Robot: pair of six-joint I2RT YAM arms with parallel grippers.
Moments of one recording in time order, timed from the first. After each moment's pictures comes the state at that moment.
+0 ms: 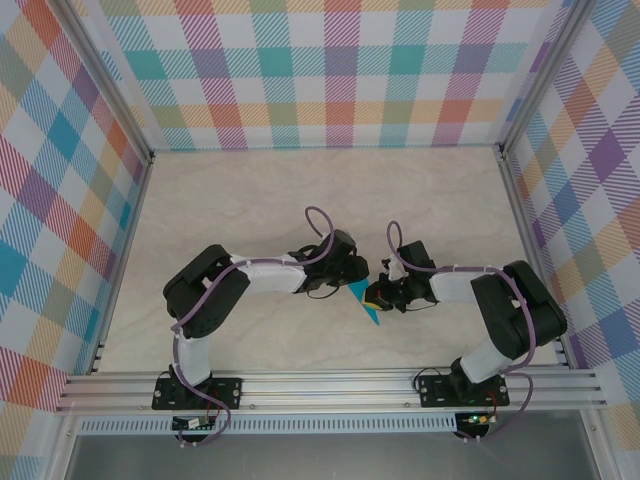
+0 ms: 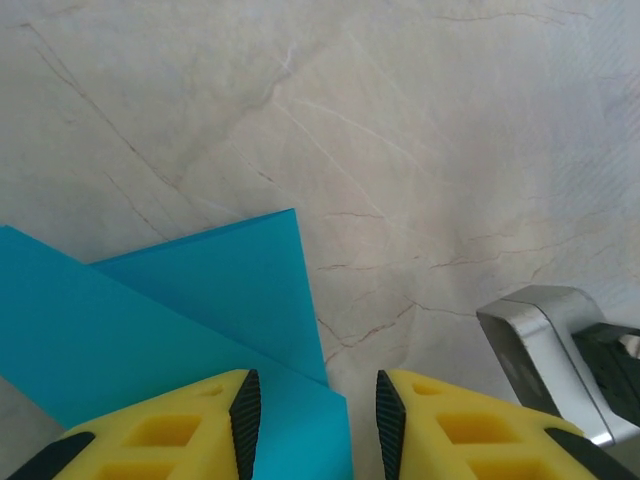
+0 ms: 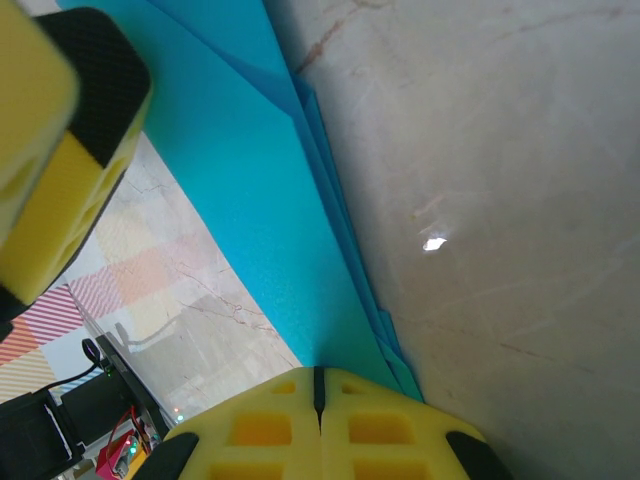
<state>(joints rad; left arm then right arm) -0.88 1.93 1.10 0.02 0.06 -0.97 0.42 1.57 0.53 -0.06 -0.71 0.76</state>
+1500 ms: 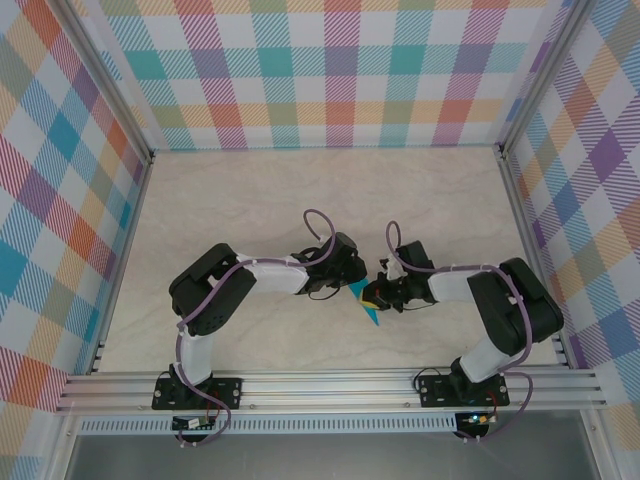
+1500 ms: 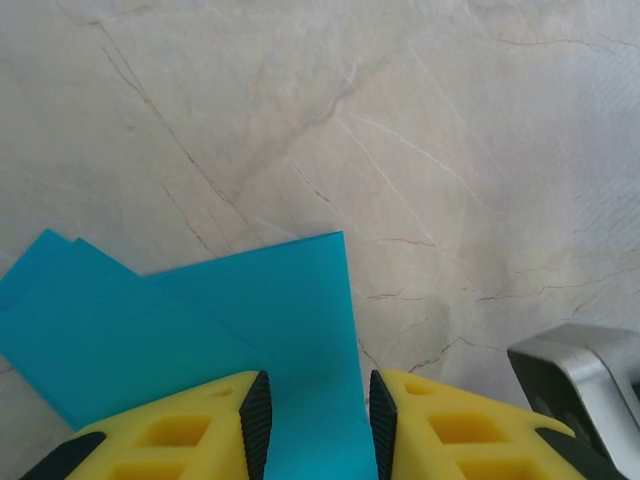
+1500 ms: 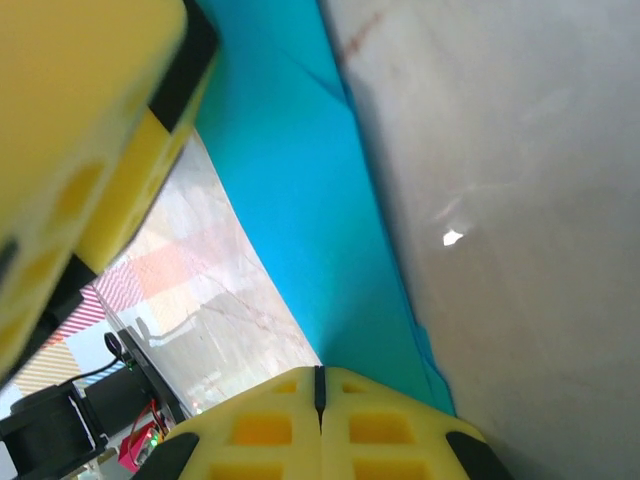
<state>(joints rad) -0.87 1.96 1.09 0.05 0.01 -1.02 0.43 1.58 0.52 0.00 -0.75 0.79</state>
